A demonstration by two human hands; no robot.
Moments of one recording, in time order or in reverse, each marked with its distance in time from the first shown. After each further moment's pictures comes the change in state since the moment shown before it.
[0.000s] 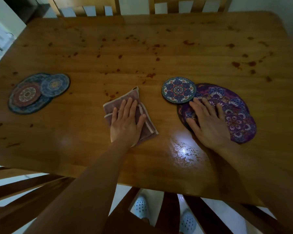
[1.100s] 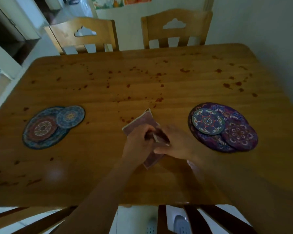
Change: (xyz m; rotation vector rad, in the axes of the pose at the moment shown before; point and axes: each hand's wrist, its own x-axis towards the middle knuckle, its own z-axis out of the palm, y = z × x) left_hand 0.002 -0.036 -0.076 -0.644 -0.099 0.211; right_hand 0.037 -0.157 -0.036 0.302 -0.273 -0.037
